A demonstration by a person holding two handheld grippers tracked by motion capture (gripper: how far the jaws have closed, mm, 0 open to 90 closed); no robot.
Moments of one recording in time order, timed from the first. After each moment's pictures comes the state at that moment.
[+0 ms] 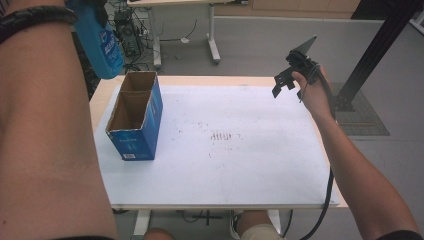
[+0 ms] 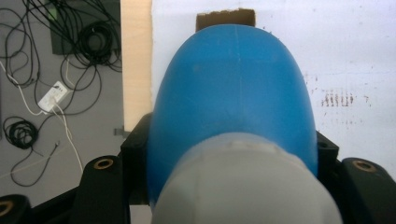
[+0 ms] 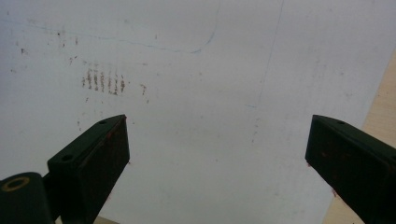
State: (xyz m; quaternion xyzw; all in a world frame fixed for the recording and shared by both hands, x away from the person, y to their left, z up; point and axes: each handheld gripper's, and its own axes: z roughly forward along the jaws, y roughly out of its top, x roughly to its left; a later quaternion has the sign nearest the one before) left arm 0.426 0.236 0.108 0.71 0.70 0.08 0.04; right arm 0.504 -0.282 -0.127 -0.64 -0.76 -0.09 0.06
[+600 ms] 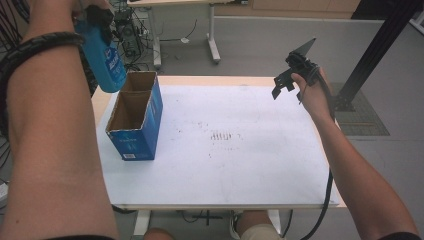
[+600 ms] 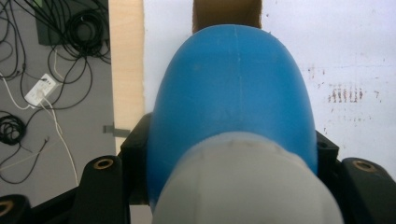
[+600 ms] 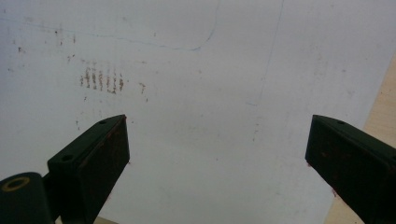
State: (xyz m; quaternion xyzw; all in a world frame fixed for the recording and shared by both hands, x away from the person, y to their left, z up) left arm 0.435 0.244 0.067 0.71 0.70 0.07 0.03; right arm 0.502 -0.281 -0.130 -0.64 -0.76 -0.09 0.06
